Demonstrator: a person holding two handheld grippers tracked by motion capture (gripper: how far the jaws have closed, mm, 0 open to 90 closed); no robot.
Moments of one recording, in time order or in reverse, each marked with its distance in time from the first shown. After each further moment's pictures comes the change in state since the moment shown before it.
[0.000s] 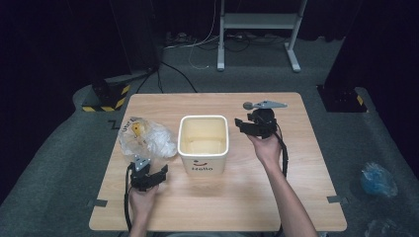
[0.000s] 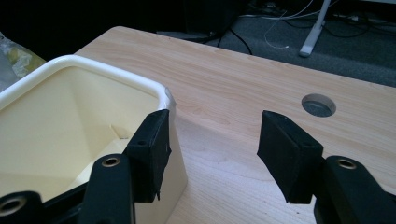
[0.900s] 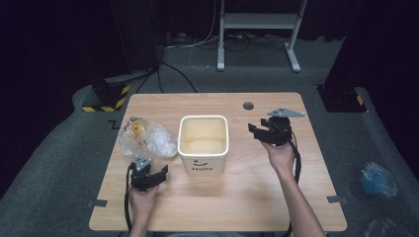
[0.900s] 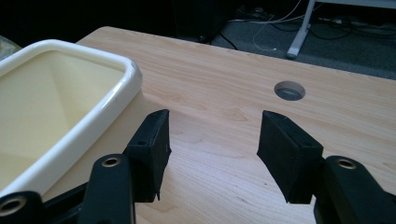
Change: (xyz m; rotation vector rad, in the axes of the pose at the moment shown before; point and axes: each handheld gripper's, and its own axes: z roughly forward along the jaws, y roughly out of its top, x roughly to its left) left arm -0.002 0.000 0.001 0.012 0.009 0.011; right arm -0.027 -0.027 -0.026 -0.032 -0.027 0.009
